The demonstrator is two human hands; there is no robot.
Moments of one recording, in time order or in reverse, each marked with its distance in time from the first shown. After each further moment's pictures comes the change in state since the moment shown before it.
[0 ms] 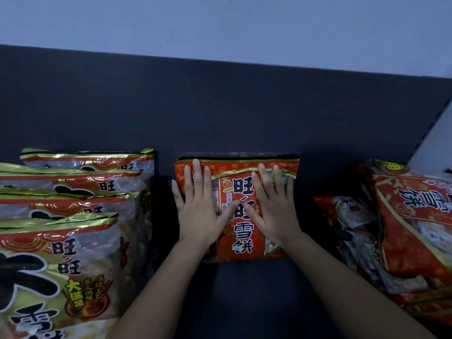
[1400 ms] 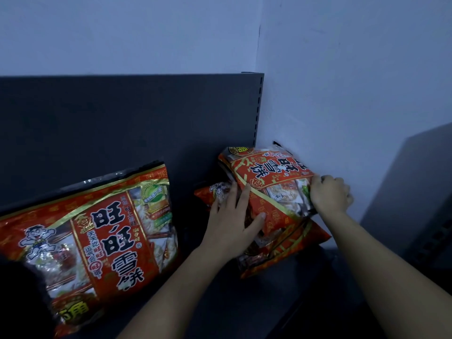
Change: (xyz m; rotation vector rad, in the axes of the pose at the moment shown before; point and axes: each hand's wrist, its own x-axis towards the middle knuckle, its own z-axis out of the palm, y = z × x) left_hand -0.028 0.230 -0.004 -0.527 -0.622 0.667; right_hand -0.151 0.210 -0.154 -0.016 0.099 1.466
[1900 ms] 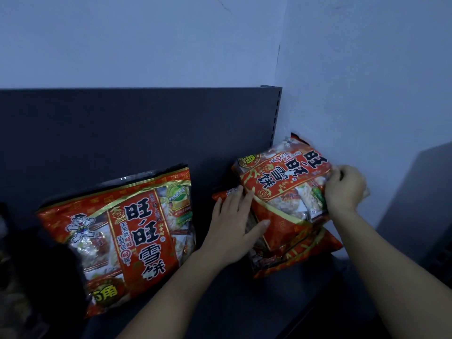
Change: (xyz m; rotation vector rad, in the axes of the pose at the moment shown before) left_hand -0.029 -0.012 -0.025 0.019 0.060 0.012; right_hand -0.011 -0.028 -0.020 0.291 0.317 -0.156
